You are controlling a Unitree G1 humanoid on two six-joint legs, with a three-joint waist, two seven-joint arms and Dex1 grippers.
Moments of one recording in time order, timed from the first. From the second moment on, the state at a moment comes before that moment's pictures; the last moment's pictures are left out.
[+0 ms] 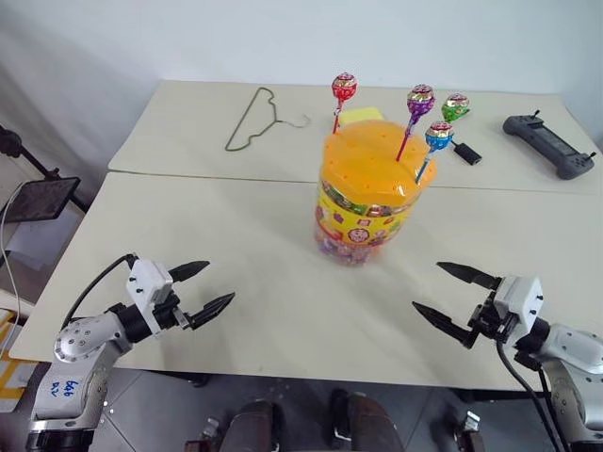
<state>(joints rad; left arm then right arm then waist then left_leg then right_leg) 0.02 0.63 0.24 -0.18 -0.47 0.20 -0.86 0.09 -0.65 -0.29 -0.12 0.46 -0.11 1.00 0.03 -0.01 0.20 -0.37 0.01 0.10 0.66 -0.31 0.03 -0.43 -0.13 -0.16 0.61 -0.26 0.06</state>
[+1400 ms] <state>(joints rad) -1.34 0.27 0.13 1.00 -0.50 0.32 -1.15 0.29 -0.49 -0.71 -0.81 1.01 0.06 0.53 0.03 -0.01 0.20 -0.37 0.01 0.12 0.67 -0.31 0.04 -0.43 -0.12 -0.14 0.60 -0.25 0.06</state>
